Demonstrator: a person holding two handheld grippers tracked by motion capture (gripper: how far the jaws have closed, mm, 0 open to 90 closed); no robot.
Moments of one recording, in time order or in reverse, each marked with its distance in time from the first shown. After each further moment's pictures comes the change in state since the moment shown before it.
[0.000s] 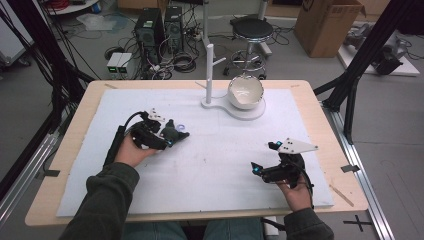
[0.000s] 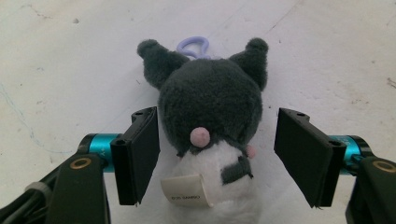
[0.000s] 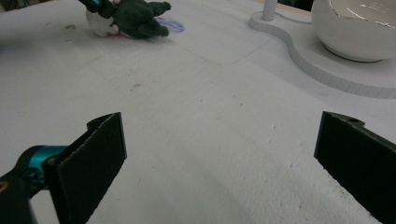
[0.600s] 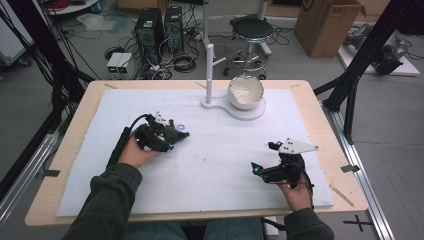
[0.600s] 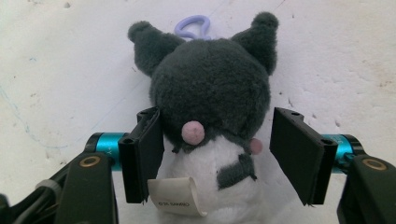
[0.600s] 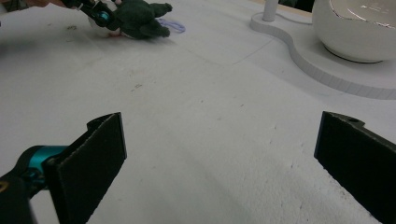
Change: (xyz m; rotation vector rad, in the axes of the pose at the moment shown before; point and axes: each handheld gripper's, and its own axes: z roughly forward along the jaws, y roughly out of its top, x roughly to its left) left arm -0.007 -0.001 0.012 0.068 0.044 0.041; right arm 0.000 0.000 -0.001 -0.003 0.003 -0.002
